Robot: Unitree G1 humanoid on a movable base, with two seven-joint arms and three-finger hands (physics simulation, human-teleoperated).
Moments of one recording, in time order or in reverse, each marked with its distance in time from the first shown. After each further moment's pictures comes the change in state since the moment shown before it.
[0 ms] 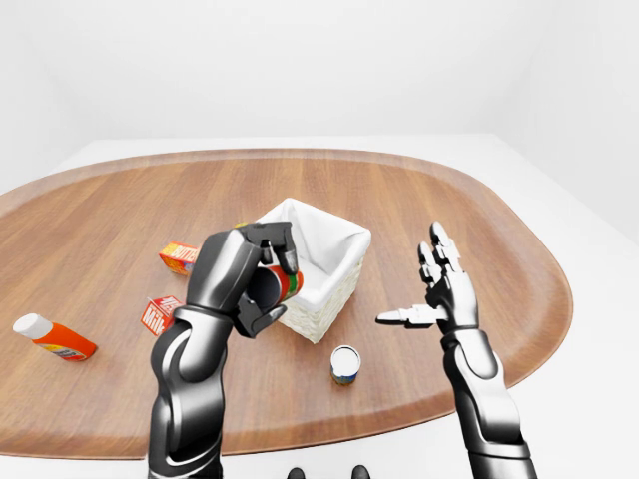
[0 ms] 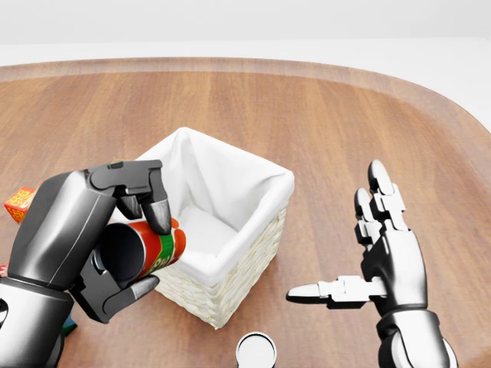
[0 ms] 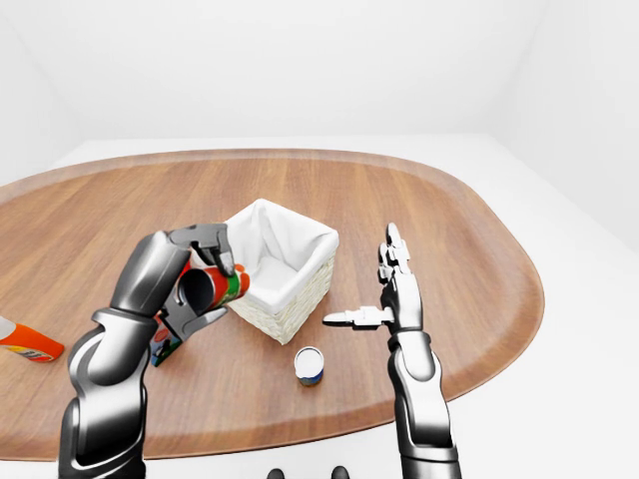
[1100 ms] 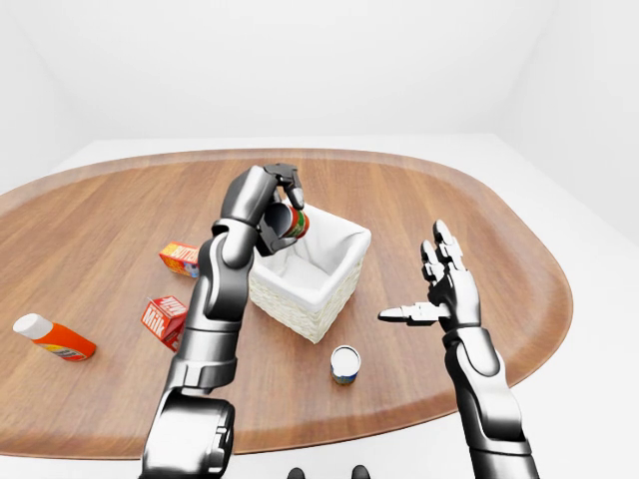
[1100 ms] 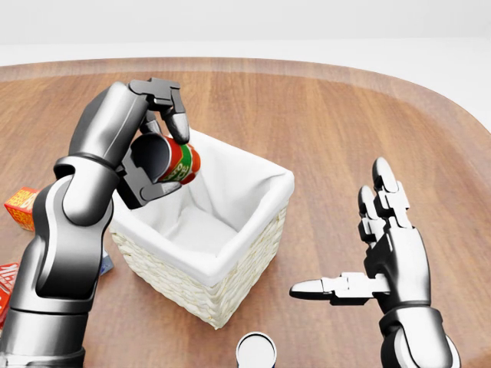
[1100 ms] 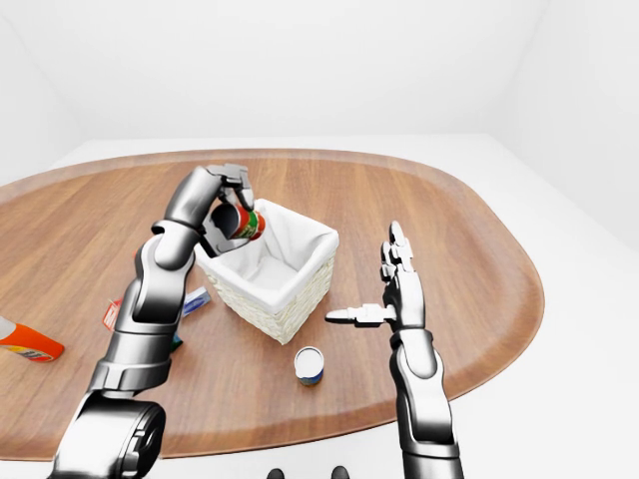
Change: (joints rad) left arm -0.528 0.078 0.017 0.733 -0.086 0.000 0.201; right arm -0.014 -0.006 -0.014 0.010 0.011 0.000 -0.004
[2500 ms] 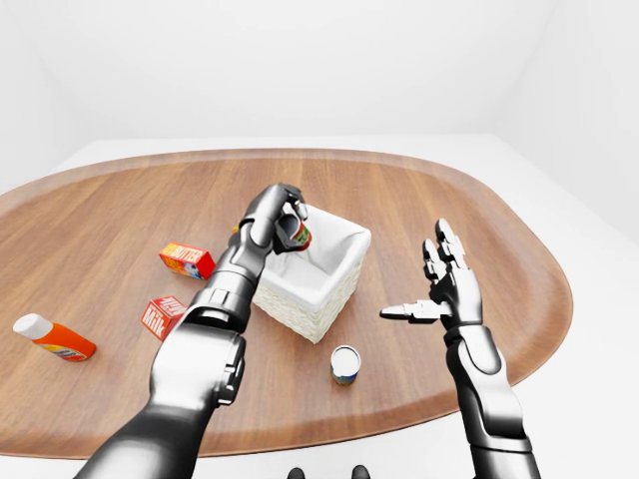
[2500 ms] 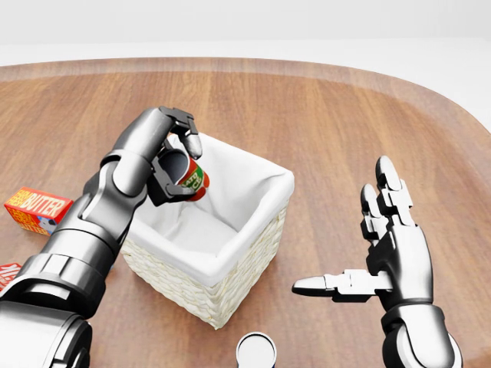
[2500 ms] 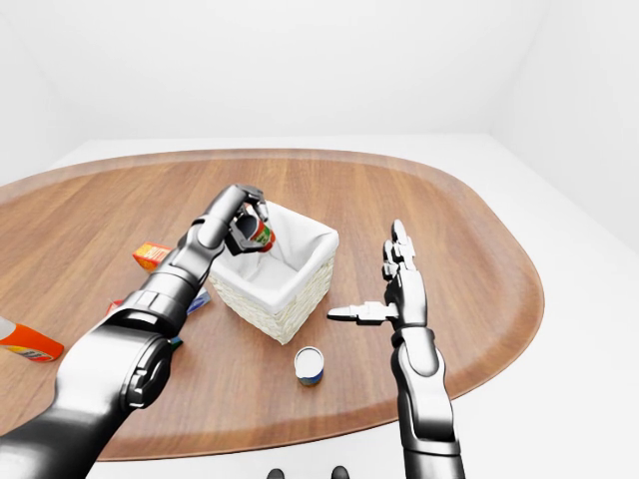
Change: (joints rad) left arm -0.423 0.013 -0.021 1.037 -0.094 -0.147 0.224; right arm -0.012 -0.005 -0.010 0.010 0.014 0.000 -0.004
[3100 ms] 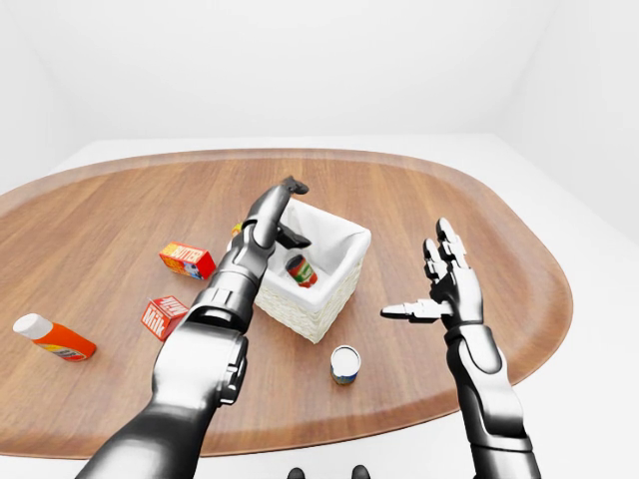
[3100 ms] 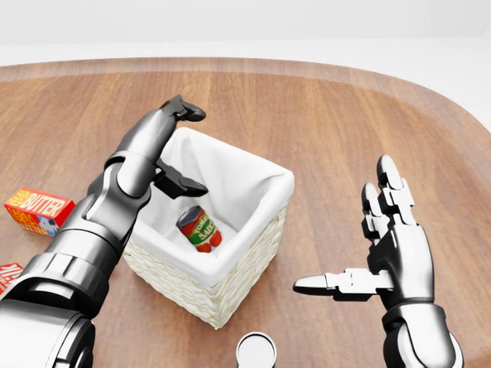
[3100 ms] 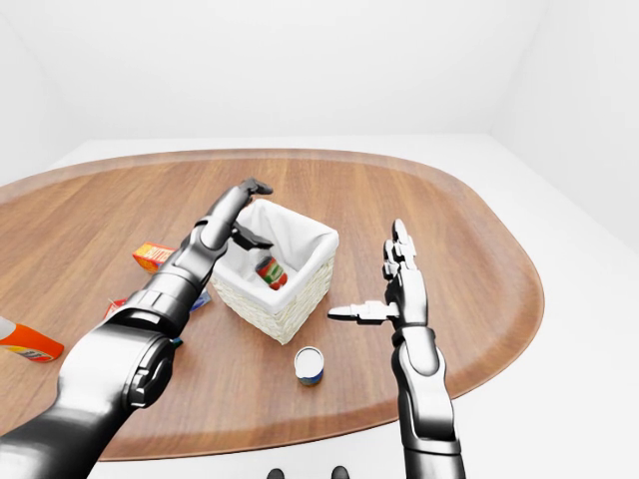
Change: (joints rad) left arm -0.009 -0.012 -0.002 0.028 -0.003 -0.008 0.012; right arm -0.004 -0.002 -0.004 0.000 0.003 0.000 0.000
